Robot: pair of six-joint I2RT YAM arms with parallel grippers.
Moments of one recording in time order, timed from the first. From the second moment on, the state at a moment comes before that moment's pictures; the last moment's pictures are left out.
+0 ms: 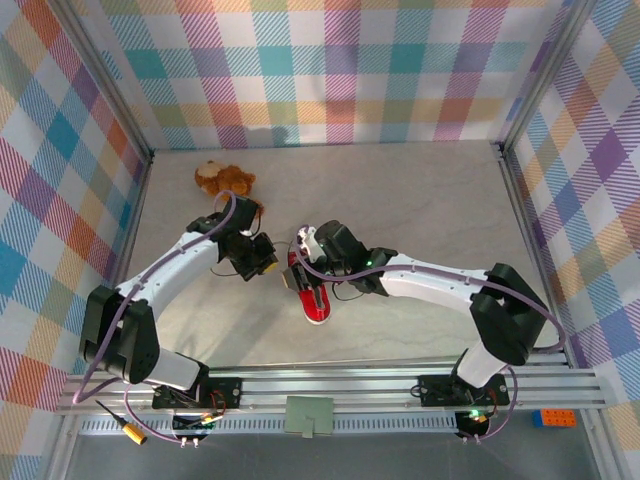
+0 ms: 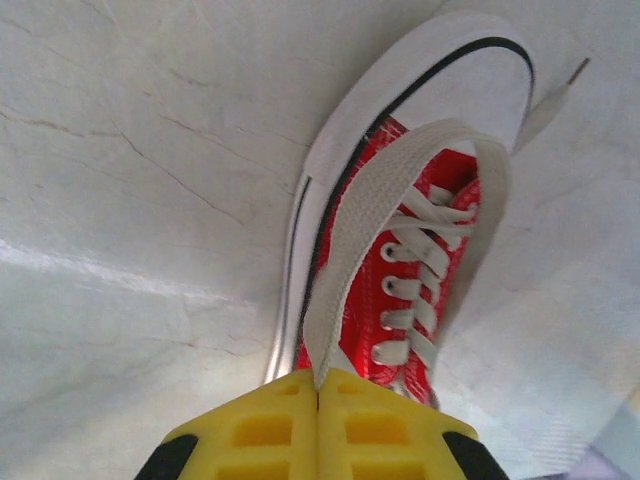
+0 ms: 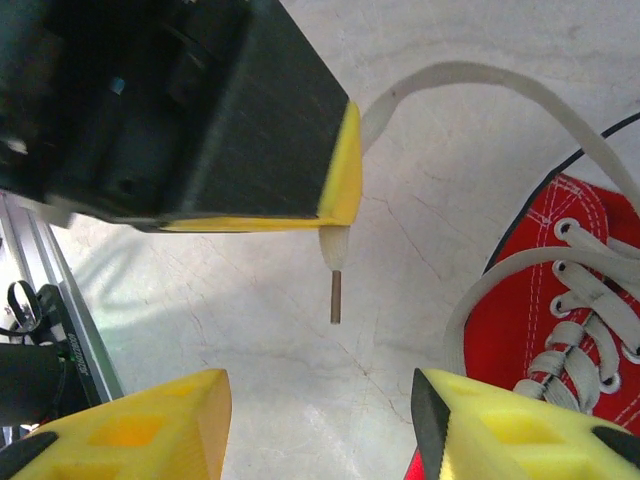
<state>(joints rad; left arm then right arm) -0.38 1.43 1.05 -0.78 0.30 -1.02 0.94 1.61 1.04 -0.11 -0.26 0.39</state>
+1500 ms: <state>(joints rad) -0.32 1.18 0.95 -0.52 0.63 -0.35 0.74 1.64 1.37 -0.65 -0.61 0.02</state>
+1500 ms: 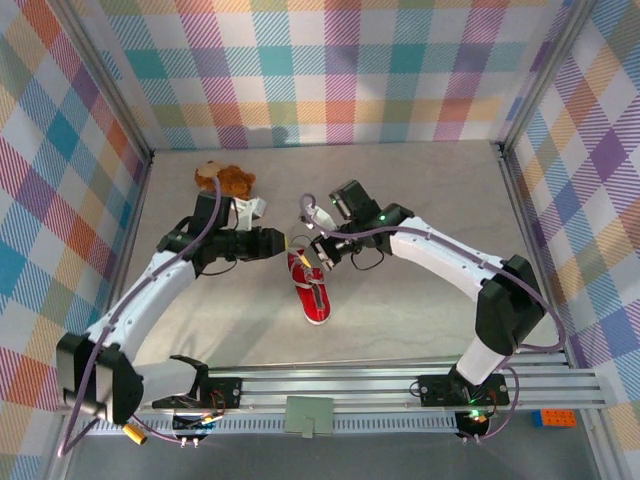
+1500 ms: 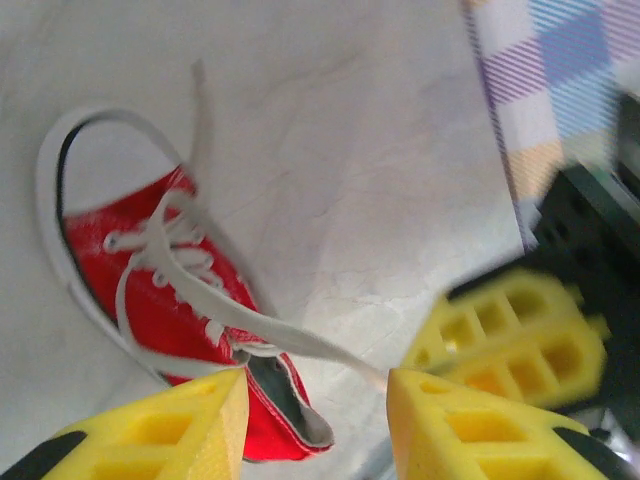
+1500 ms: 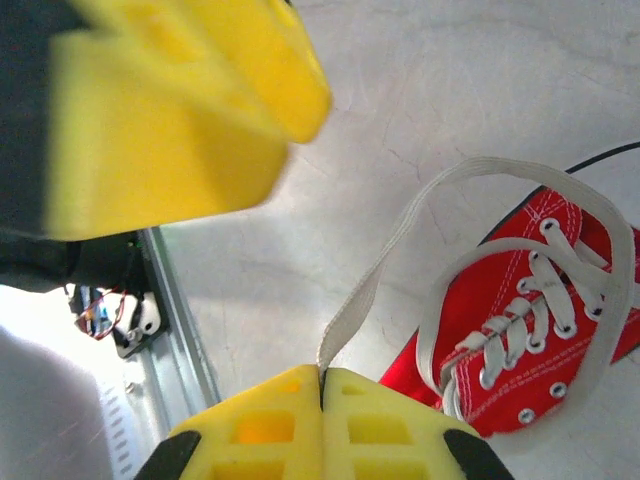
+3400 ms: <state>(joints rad) -0.48 1.21 0.86 -0.42 0.62 0.26 0.67 1.66 1.41 -0.83 -0.79 -0.09</state>
